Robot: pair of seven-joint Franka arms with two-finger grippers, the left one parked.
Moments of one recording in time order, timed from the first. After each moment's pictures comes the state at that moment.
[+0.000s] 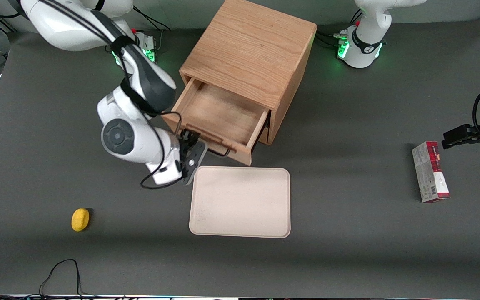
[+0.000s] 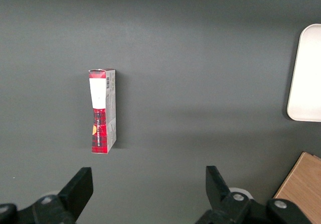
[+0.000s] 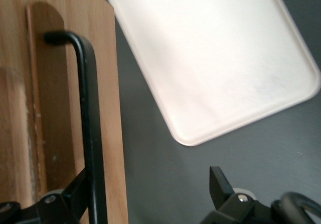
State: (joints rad) arm 0.12 0.56 0.42 -1.41 0.02 1.84 -0.55
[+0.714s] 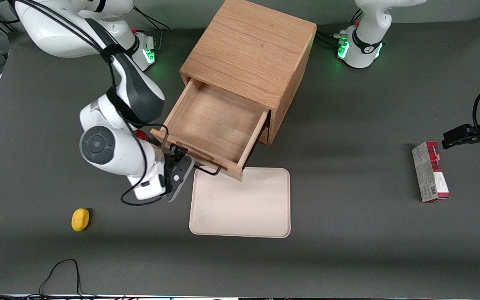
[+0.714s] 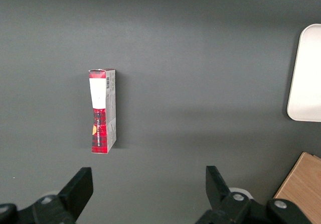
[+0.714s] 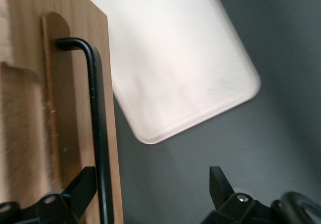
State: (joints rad) arm 0.12 0.59 0.38 -1.27 -0.05 1.83 -0.56
